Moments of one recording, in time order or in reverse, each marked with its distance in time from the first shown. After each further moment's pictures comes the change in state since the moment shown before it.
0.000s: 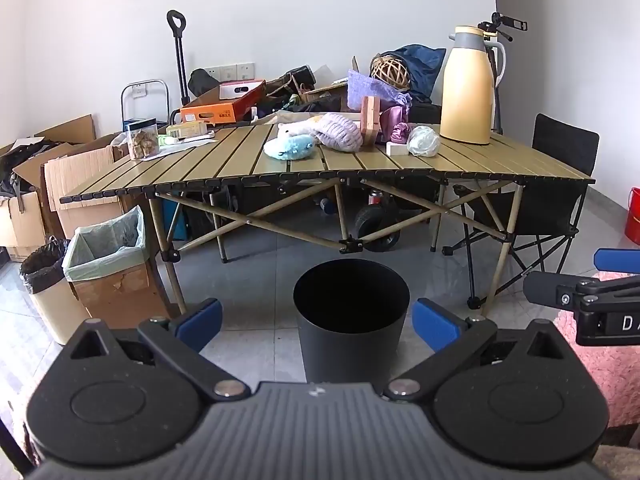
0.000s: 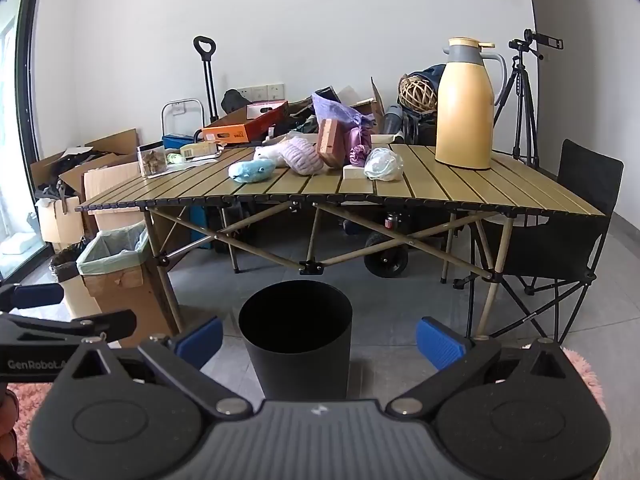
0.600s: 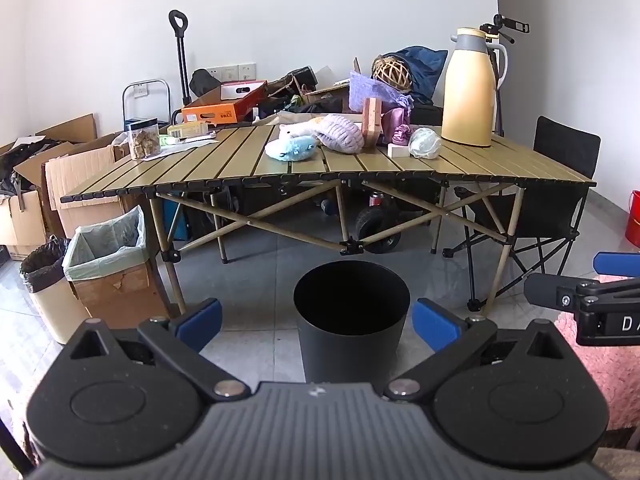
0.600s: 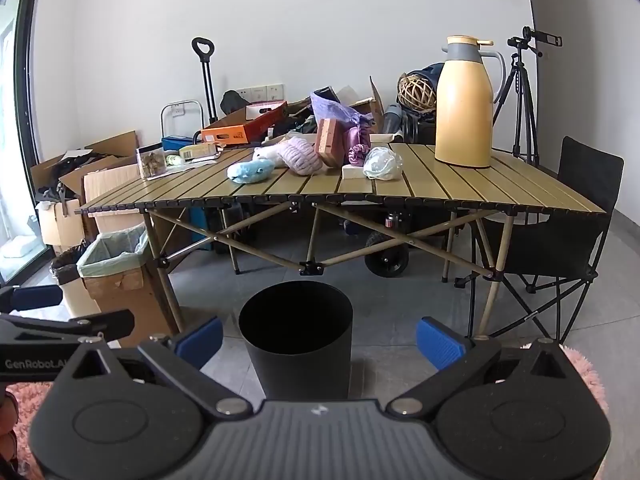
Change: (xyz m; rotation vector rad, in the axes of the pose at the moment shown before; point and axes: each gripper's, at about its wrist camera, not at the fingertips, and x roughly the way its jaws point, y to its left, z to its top) left arm 0.000 0.001 0.000 -0.016 0.001 -0.007; right arm 0.002 0.000 0.000 0.001 0.003 -0.001
